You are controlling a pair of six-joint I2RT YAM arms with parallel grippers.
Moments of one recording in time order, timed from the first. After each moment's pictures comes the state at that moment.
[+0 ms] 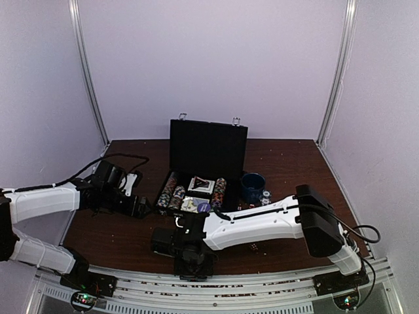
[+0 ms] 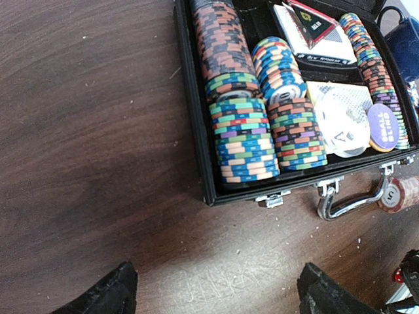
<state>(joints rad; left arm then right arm) -0.48 1.21 0.63 -0.33 0.15 -0.21 1.41 2.30 1.87 -1.02 -0.07 1.40</state>
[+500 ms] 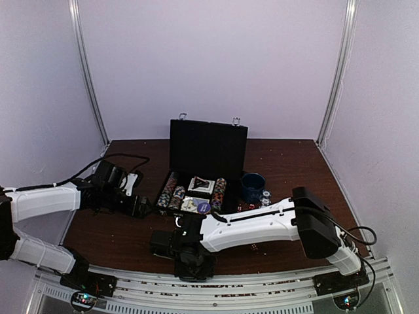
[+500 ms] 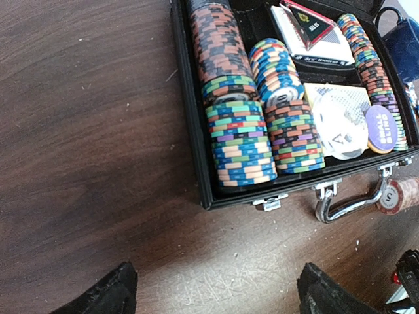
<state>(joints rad) -0.48 1.23 0.63 -0.31 0.16 -0.21 1.41 2.33 1.90 -1.05 -0.05 1.40</state>
